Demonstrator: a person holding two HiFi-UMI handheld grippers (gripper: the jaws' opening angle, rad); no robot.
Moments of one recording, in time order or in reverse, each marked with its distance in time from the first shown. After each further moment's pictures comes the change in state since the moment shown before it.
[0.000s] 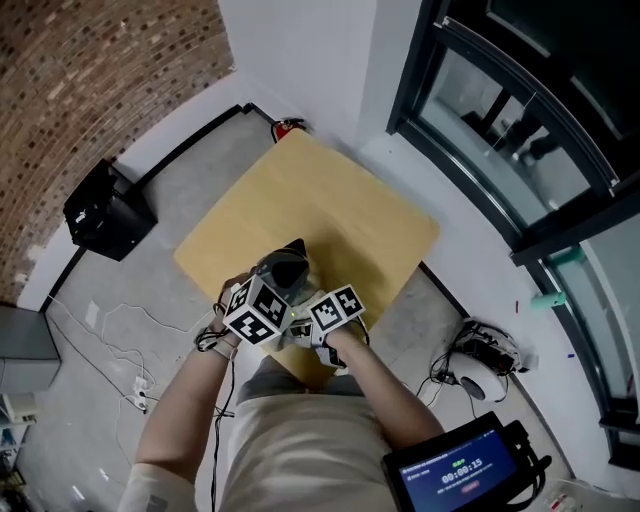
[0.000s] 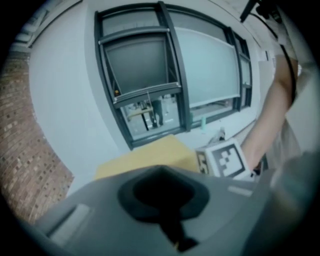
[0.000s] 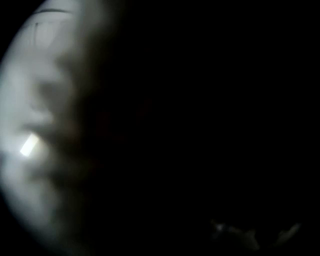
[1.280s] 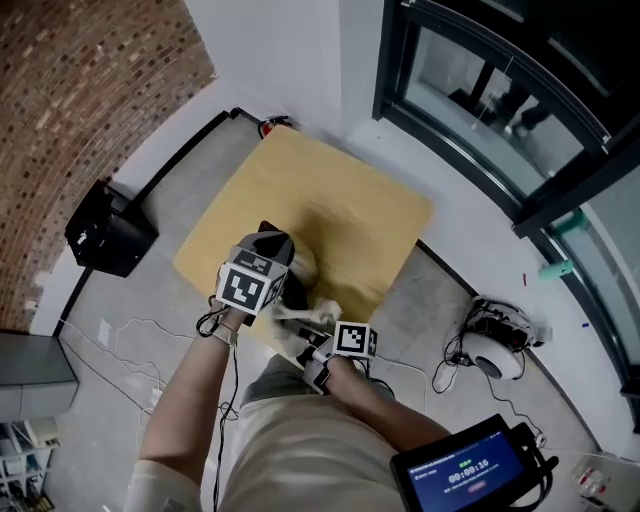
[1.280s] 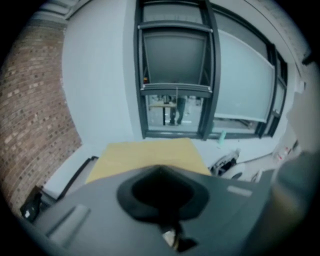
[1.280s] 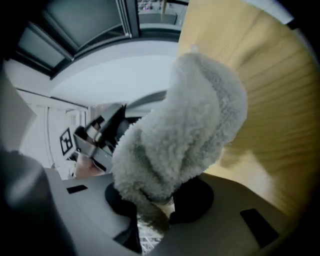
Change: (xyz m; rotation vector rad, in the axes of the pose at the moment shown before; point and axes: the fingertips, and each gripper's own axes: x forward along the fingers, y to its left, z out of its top) left arm 0.009 0.033 0.005 -0.352 0.060 0.111; right arm -0.050 0.022 -0.011 0.491 -0.735 0.219
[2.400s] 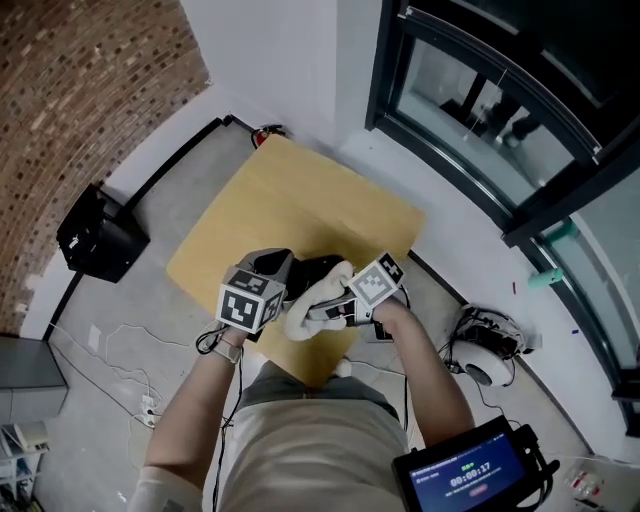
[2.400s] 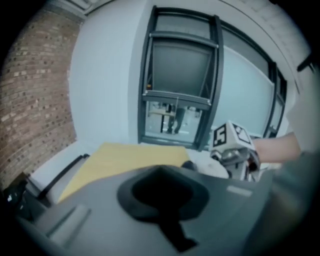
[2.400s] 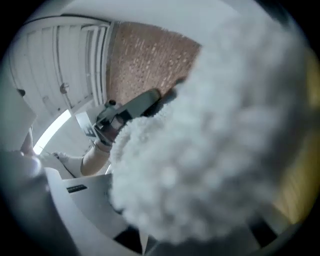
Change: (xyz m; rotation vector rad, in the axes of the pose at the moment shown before) left arm 0.000 -0.009 -0.004 -0.110 -0.102 -0.050; right arm -0.026 0.047 0.058 -0.579 0.762 -0.075
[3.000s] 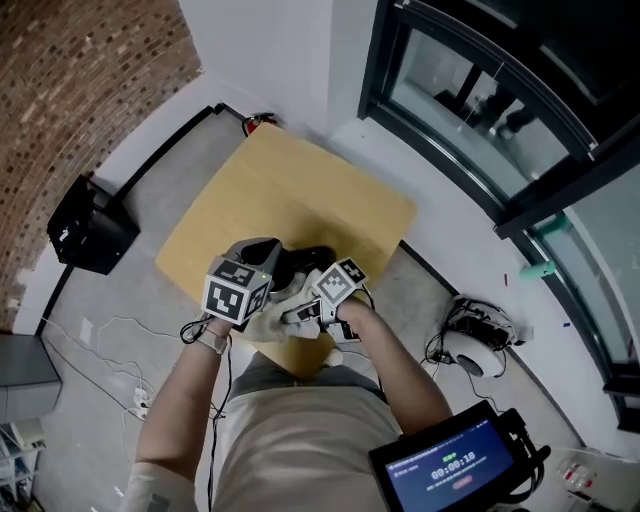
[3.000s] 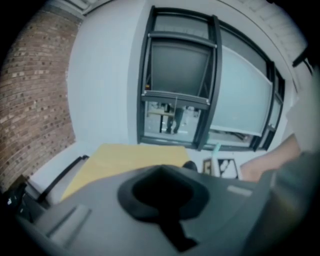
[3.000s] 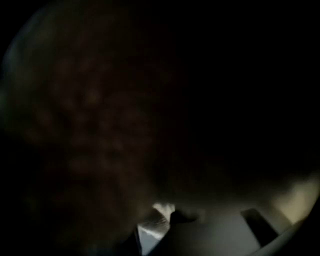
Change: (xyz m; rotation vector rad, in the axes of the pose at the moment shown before) left arm -0.004 0.006 0.001 0.018 -0.001 -0.011; right arm 0.062 -0.041 -0.040 0.191 0.098 -0.013
